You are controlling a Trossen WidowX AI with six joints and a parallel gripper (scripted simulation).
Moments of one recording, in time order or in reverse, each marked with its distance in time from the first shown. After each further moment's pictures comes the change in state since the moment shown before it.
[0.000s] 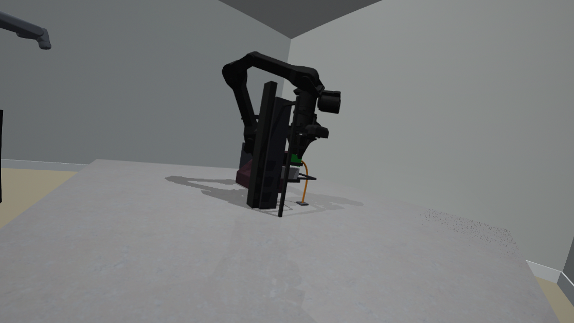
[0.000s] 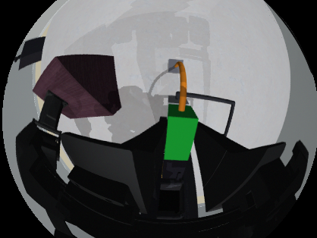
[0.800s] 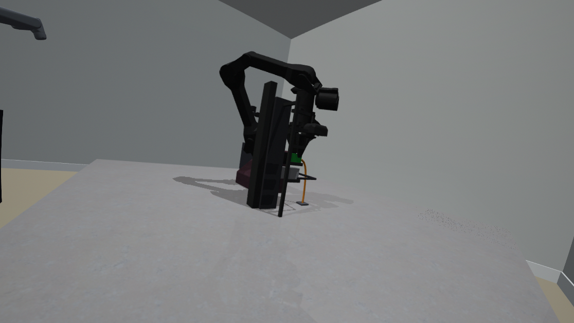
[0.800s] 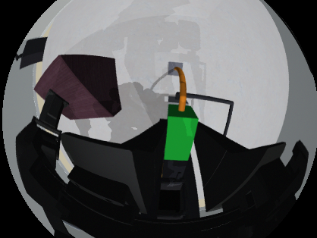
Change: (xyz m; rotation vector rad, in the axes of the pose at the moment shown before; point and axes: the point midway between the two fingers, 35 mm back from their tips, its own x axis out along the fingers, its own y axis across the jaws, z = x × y) arm -0.004 0.000 -0.003 0.000 -0.046 -0.005
